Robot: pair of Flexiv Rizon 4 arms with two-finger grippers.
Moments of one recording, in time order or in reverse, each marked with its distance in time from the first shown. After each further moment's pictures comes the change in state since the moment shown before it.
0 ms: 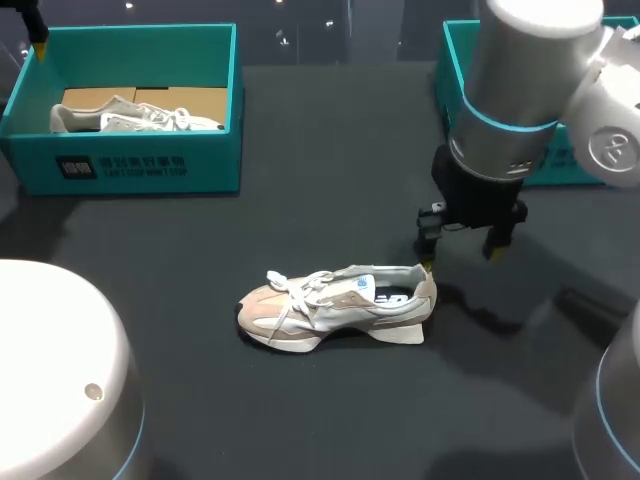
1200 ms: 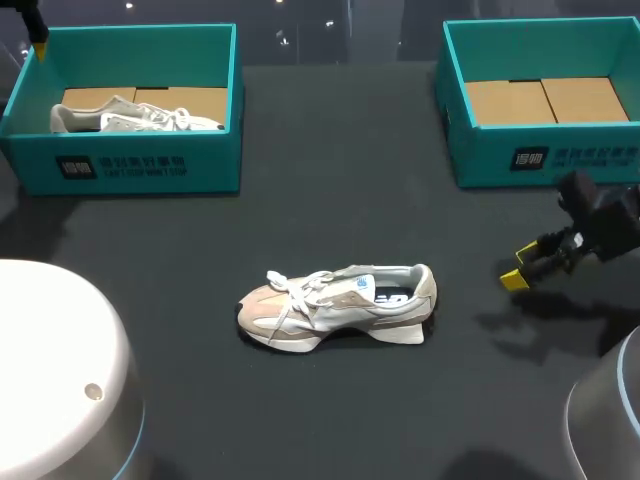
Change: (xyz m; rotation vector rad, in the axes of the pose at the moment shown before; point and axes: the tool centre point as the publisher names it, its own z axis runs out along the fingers) left arm 0.000 0.000 0.000 0.000 0.000 0.000; right arm -0.083 -0.021 0.026 -0.424 0.548 -0.546
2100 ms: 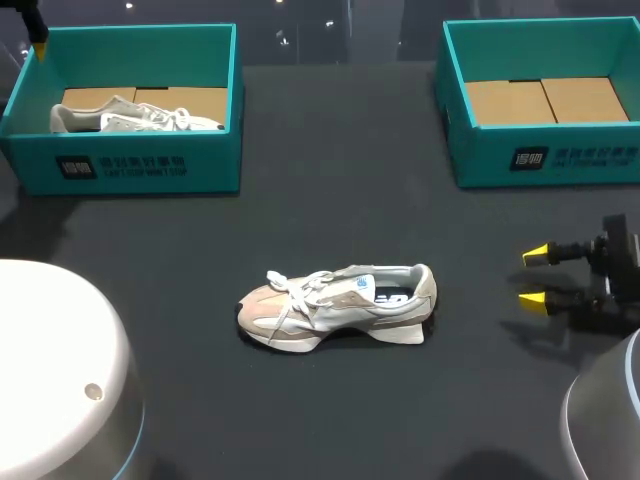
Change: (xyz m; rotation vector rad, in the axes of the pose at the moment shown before) left arm 0.000 0.000 0.000 0.000 0.000 0.000; right arm -0.036 -0.026 0.014 -0.389 0.036 -0.327
